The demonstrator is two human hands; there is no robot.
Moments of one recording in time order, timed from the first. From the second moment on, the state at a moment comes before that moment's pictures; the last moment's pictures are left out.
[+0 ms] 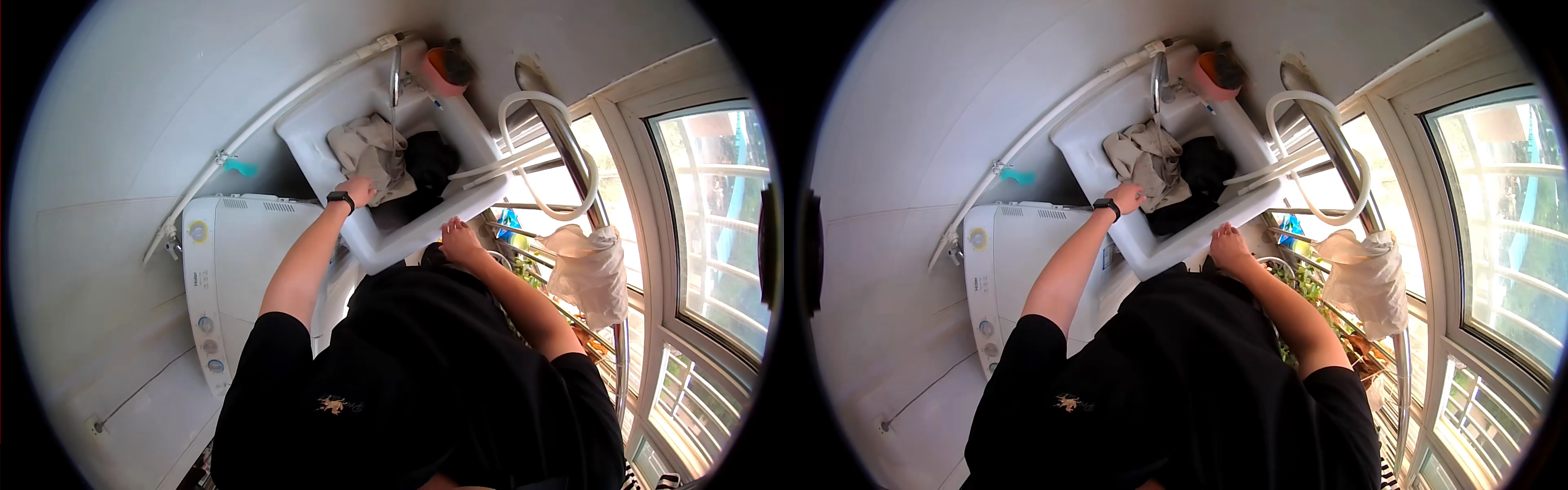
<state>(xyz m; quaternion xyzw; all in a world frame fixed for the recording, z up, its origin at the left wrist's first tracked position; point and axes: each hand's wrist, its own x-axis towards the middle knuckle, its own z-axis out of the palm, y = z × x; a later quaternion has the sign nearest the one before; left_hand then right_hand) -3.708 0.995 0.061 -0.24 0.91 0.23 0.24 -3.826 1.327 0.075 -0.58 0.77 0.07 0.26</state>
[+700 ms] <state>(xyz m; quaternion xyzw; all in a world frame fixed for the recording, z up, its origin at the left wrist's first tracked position) -3.642 0.947 0.067 -0.32 0.89 -0.03 0.33 -3.833 1.296 0.102 -0.57 0.74 0.16 0.32</state>
